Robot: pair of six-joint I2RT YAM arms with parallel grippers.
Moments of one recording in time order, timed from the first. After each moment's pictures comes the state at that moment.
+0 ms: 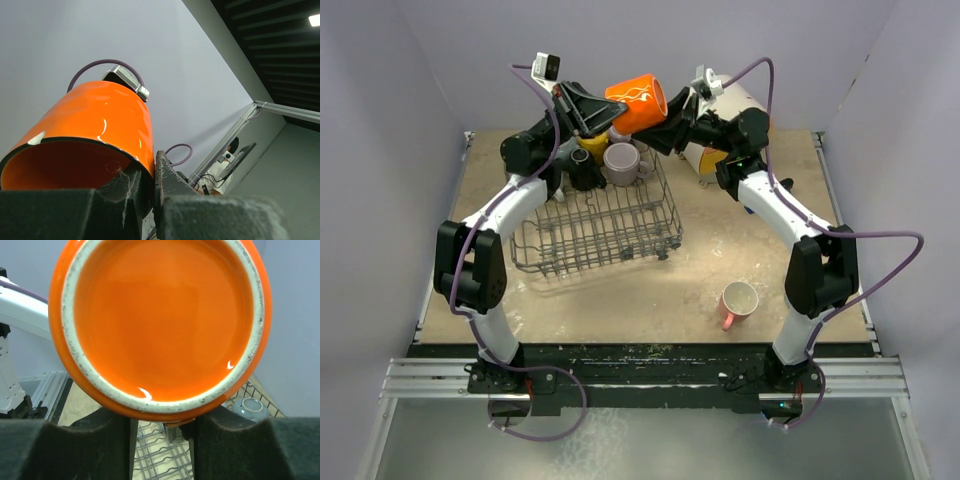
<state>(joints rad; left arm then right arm) -0.28 1.80 1.45 1.40 0.78 -1.80 0.37 1.78 1.51 0.82 -0.99 0.49</state>
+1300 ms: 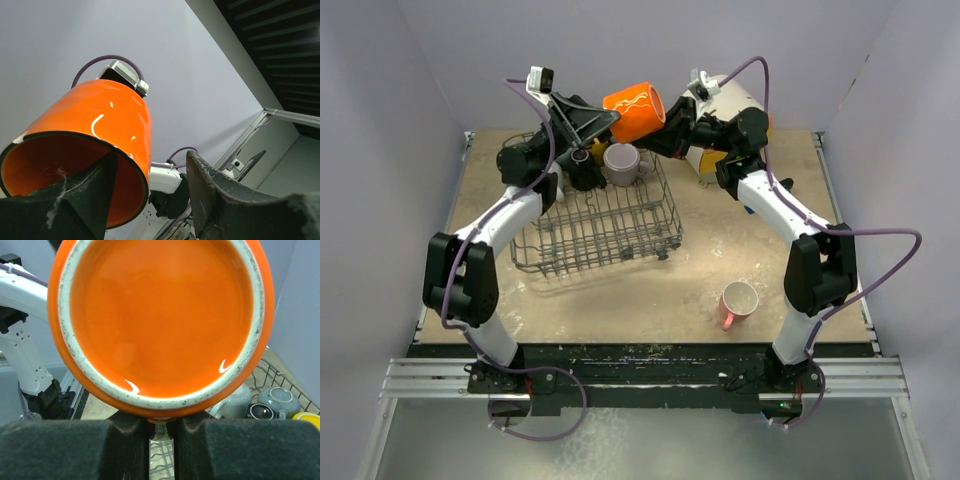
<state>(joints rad) -0.28 1.73 1.31 1.37 0.73 -1.72 0.36 1.79 1.52 0.82 -1.10 0.57</state>
